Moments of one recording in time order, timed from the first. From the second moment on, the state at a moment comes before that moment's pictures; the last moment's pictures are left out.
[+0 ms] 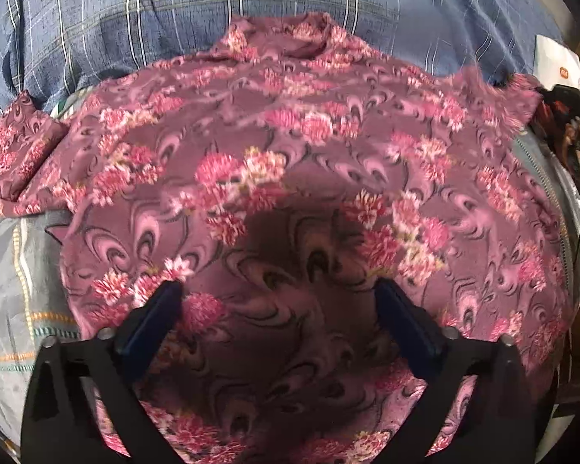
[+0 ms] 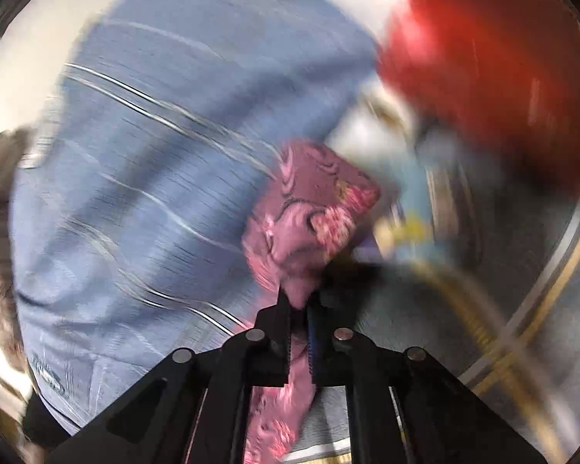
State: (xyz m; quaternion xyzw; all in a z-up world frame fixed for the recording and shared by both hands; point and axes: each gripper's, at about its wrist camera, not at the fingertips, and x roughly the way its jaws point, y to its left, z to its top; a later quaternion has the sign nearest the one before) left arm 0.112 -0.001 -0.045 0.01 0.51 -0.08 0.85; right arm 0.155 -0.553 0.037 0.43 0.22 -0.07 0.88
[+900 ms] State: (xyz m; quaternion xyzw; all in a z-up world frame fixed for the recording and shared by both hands) left arm 0.203 0.035 -0.030 -0.09 0.54 -0.11 0.83; right arm 0.118 -0.405 0.120 0.25 0.28 -0.01 0.93
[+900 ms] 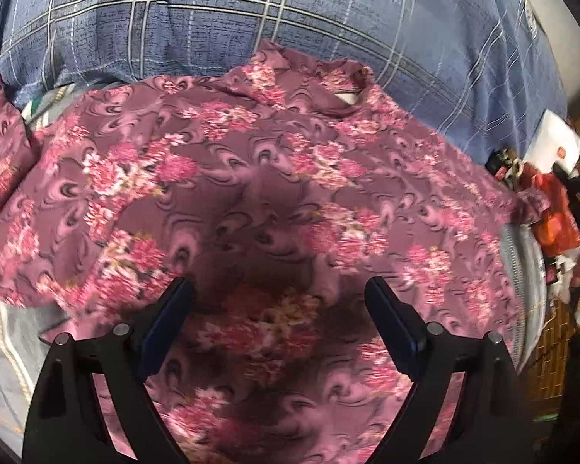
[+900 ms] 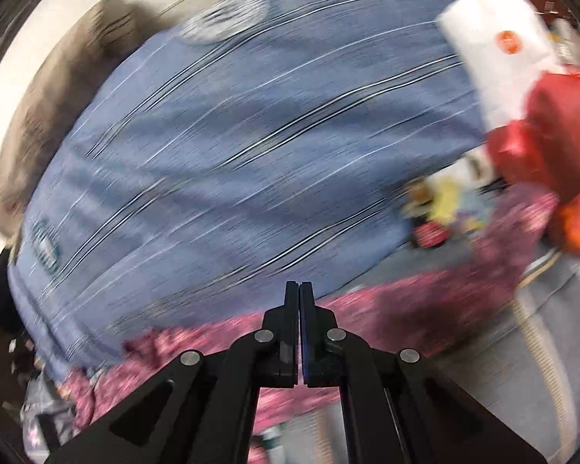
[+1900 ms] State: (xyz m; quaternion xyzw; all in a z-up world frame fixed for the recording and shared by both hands) left arm 0.204 0.040 -0.041 -0.07 0.50 -0.12 0.86; right arm 0.117 -0.557 0.047 0.40 0.21 -0.24 0.86
